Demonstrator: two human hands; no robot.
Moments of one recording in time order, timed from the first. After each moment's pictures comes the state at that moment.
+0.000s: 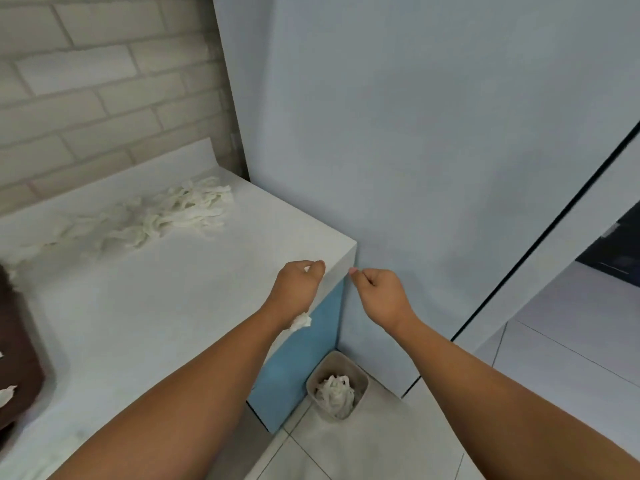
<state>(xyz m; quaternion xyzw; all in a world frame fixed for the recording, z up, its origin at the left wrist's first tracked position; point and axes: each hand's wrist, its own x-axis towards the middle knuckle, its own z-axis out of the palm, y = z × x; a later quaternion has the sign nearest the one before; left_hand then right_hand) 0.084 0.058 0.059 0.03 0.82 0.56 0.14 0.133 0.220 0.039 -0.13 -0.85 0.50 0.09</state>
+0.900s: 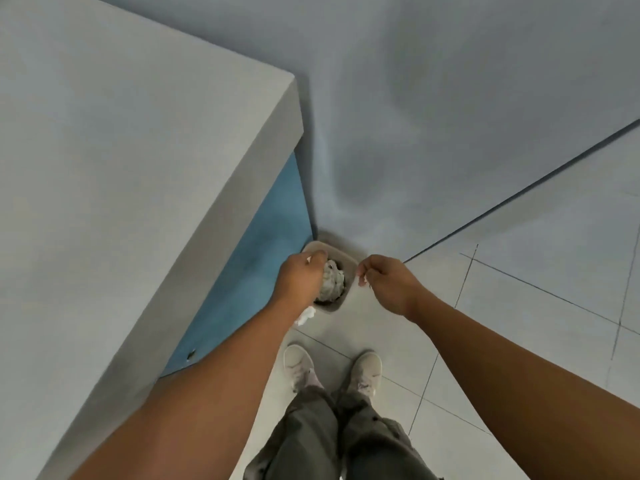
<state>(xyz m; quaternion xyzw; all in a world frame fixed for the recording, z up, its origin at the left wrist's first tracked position) 0.071 0.145 -0.227 -0.04 0.85 0.42 0.31 0.155 0.300 -0.231 -0.30 -0.77 0.53 -0.20</state>
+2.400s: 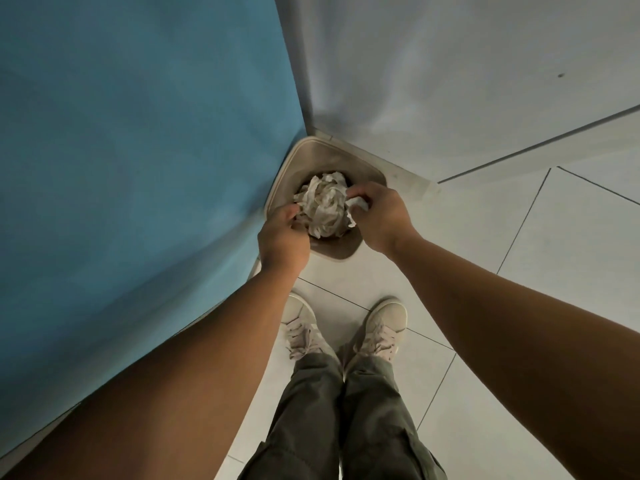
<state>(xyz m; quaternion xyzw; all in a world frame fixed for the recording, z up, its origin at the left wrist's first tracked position) 0.071 0.114 -0.582 -0.11 0.88 0.37 0.28 0.117 0.275 -0.568 -0.36 -0.78 0.49 -0.15</state>
